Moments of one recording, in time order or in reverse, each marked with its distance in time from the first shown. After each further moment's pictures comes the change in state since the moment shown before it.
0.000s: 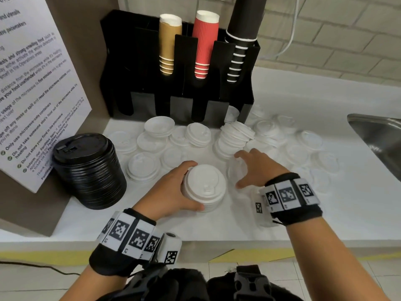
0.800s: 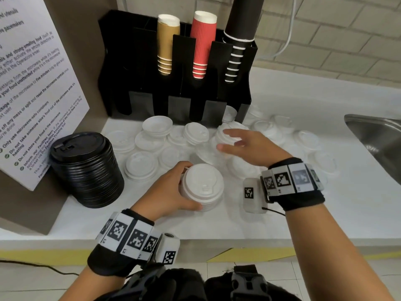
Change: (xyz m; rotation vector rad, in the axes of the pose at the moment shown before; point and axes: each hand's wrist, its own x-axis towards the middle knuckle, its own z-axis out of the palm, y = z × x) left_hand -0.001 -0.001 0.004 -0.077 0.024 0.010; right_hand -0.006 -0.018 -0.034 0.453 0.167 -0.209
